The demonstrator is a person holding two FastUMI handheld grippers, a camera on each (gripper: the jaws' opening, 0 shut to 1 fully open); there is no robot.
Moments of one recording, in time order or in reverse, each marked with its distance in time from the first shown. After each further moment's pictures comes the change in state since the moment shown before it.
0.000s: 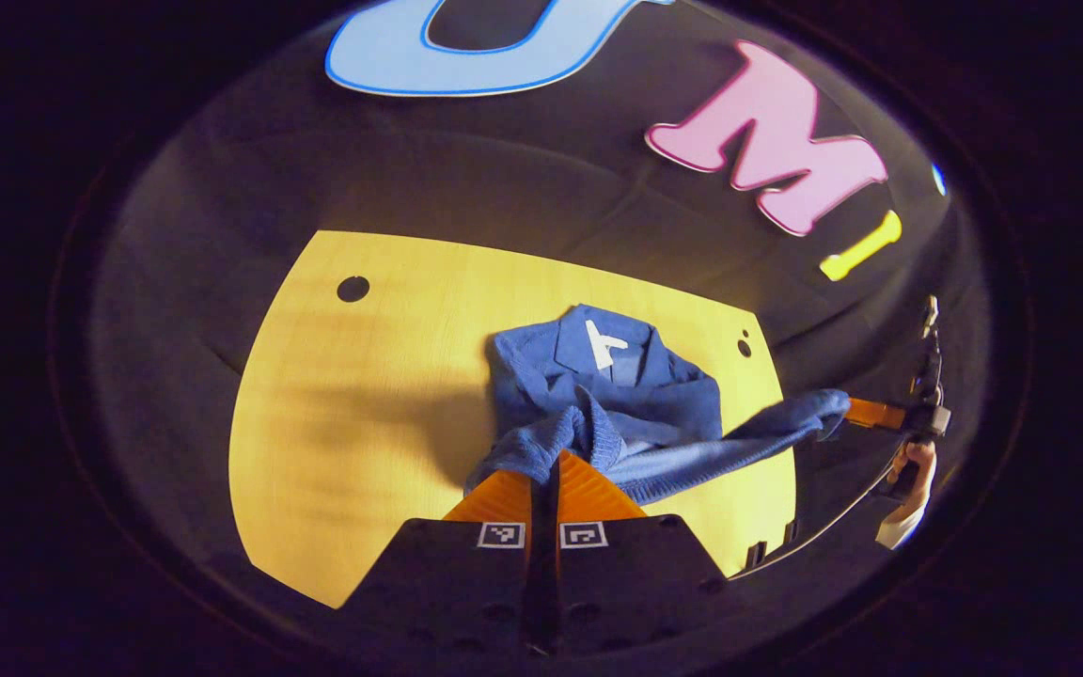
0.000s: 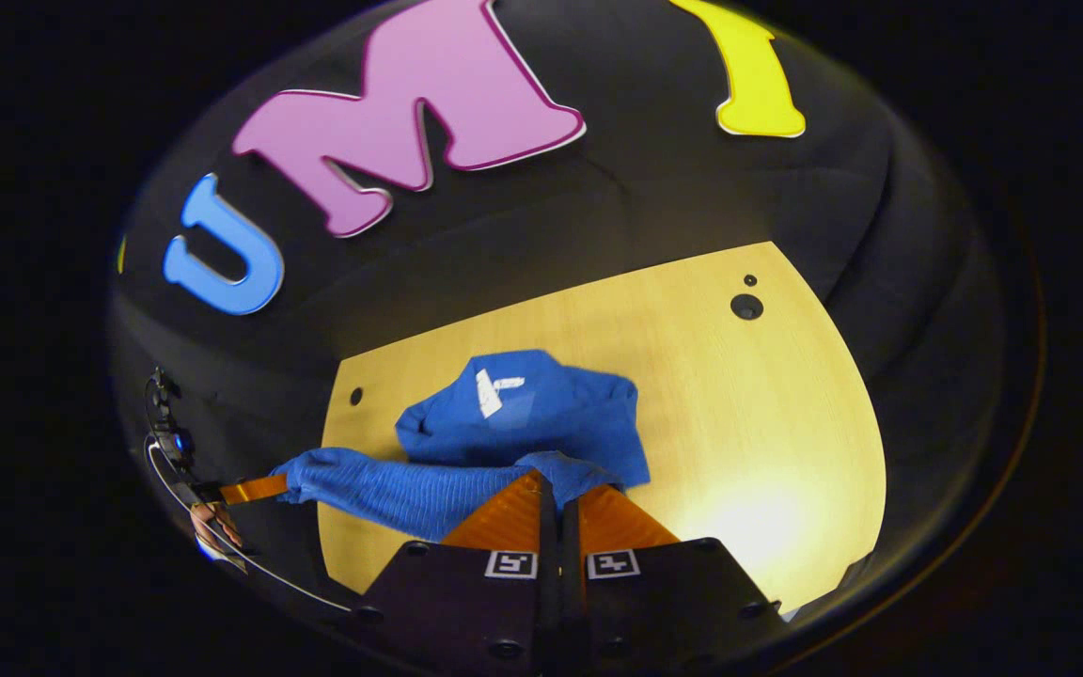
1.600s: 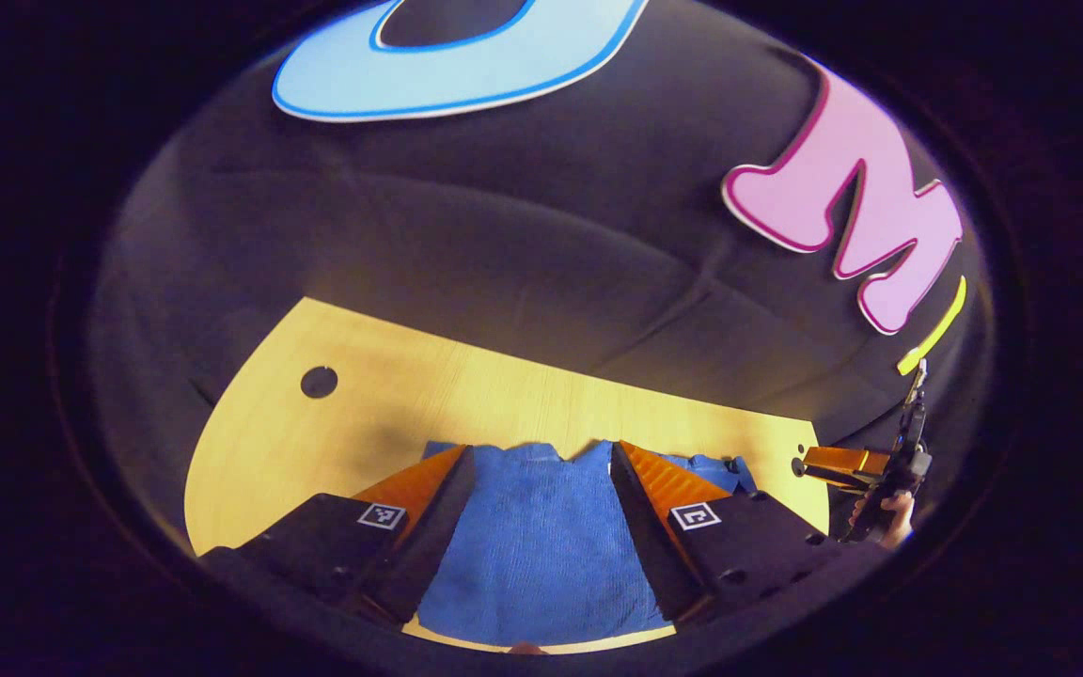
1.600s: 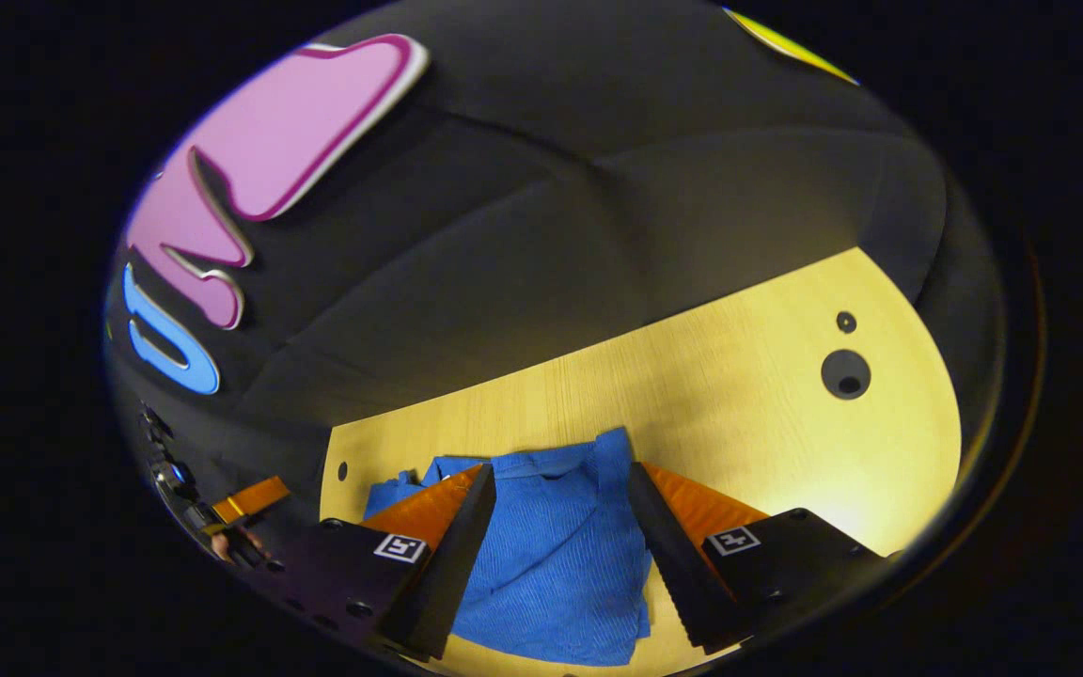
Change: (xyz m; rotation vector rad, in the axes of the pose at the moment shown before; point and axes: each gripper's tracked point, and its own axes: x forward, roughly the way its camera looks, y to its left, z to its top) left arm 0.060 -0.030 0.118 0.045 -0.403 0.113; right arm 0.138 -0.028 0.082 0.037 -0.101 0.172
